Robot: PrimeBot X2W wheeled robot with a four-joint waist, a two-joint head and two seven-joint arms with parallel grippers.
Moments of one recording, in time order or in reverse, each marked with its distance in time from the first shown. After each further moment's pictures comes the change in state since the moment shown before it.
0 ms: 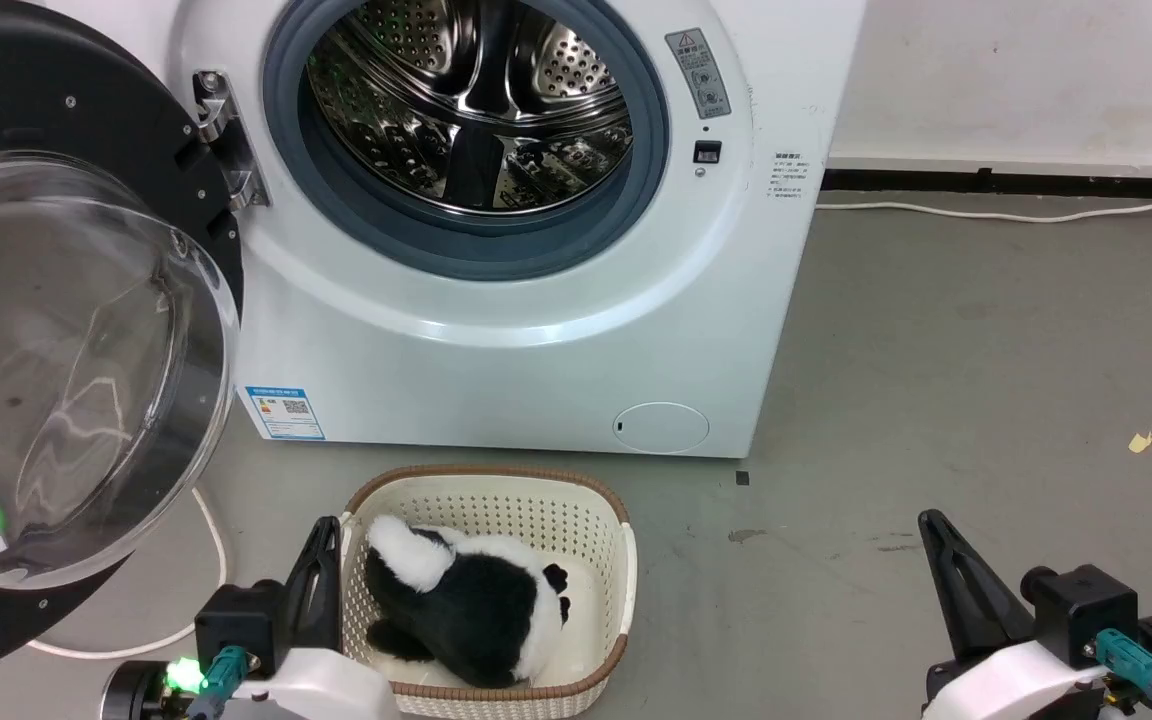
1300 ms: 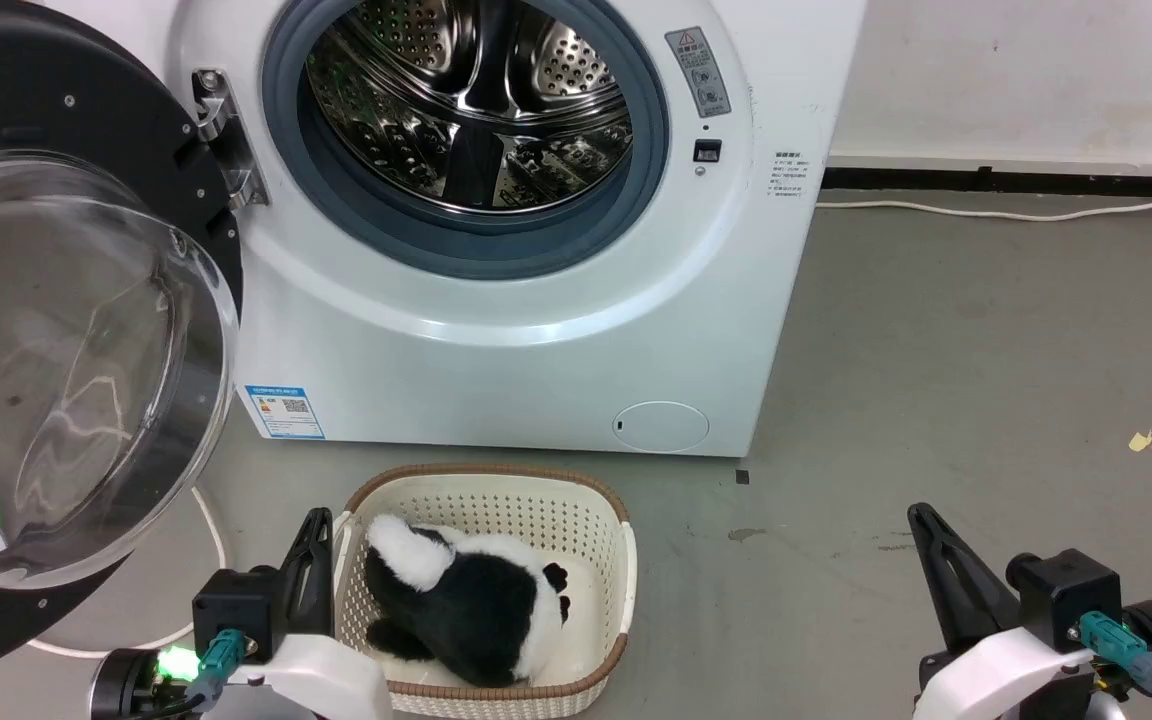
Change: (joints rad) left arm -0.016 -0.004 0.021 -0.012 0.035 -0.013 0.045; right arm -0.019 0.000 0.011 -0.005 -0.017 0.000 0.045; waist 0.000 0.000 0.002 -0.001
